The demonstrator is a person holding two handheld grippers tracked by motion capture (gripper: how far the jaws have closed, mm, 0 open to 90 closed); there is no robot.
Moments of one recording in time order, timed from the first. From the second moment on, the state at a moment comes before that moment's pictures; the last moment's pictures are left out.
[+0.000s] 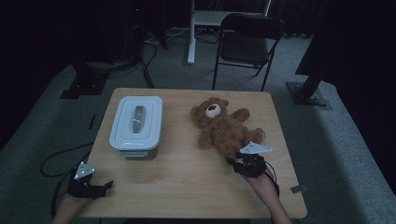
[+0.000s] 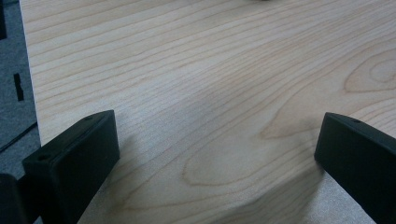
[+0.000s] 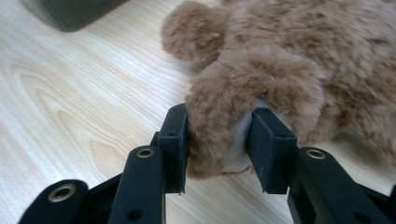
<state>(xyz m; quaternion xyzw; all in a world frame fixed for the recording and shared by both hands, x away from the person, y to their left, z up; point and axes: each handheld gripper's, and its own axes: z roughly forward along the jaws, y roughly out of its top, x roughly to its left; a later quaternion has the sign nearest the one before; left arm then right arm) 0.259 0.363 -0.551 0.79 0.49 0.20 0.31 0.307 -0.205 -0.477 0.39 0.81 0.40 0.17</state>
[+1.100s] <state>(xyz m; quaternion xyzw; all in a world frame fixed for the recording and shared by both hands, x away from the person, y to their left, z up) 0.259 0.363 -0.551 0.79 0.49 0.20 0.31 0.392 -0.200 -0.440 0.46 0.76 0.42 0.18</state>
